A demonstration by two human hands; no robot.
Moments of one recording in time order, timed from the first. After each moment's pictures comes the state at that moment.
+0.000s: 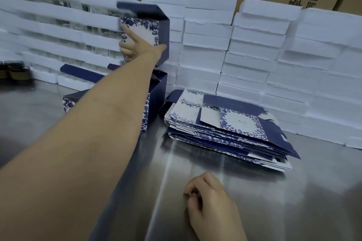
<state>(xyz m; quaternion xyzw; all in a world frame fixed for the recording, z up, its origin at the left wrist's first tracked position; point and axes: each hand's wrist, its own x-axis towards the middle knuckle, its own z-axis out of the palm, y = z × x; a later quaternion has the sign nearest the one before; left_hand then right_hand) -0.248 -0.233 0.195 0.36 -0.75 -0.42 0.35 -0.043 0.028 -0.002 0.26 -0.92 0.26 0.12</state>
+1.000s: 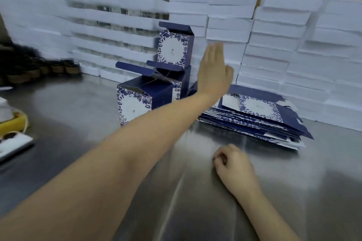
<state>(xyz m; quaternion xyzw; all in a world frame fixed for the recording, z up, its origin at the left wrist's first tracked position) -0.137 -0.107 0.143 -0.01 -0.86 -0.28 0.42 -0.039 0.030 0.007 0.21 -0.94 0.26 0.11</state>
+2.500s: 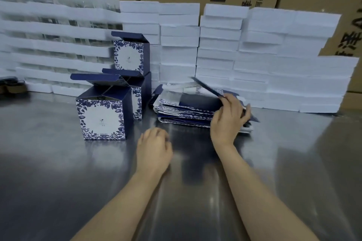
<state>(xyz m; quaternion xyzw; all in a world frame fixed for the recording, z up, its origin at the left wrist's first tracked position) -0.016 -0.104 0.005 0.07 -0.94 -0.19 0.29 -0.111 0.059 0.042 0.07 -0.76 0.30 0.57</state>
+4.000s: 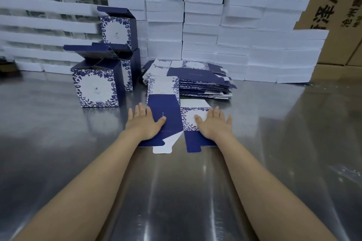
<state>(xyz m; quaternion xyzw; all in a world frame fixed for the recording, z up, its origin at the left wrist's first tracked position) 0.003 -0.108 -0.004 0.09 -0.99 -0.06 -0.01 -0.028 0.110 -0.003 0.01 -0.99 0.10 -0.02</state>
